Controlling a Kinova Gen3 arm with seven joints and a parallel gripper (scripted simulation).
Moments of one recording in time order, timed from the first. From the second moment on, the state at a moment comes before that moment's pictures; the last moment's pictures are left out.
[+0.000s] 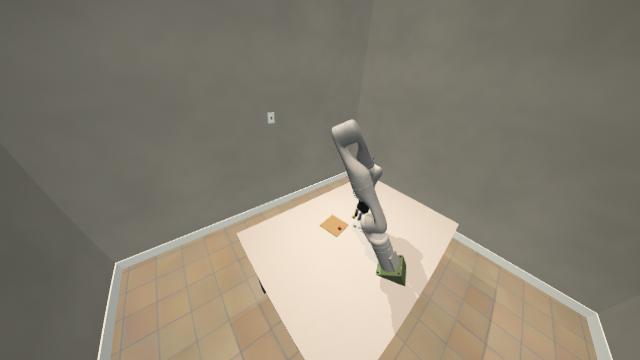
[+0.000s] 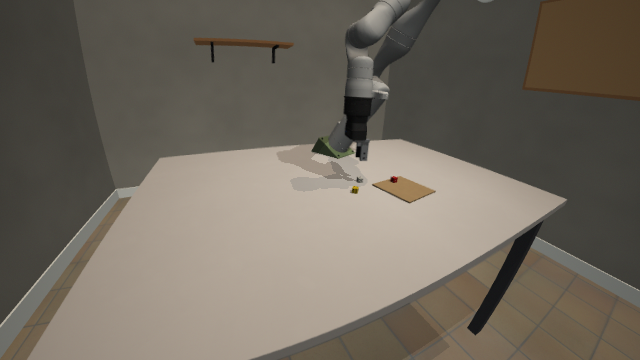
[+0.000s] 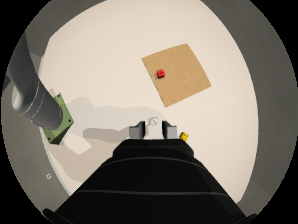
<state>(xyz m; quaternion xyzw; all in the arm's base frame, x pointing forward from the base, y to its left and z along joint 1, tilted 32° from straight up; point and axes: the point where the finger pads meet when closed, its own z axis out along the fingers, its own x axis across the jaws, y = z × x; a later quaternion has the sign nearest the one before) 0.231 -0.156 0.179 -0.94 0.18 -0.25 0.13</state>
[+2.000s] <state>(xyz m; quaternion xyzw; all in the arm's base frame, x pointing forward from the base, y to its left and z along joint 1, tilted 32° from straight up) 0.249 -0.154 0.151 -0.94 0.19 -0.25 0.12</state>
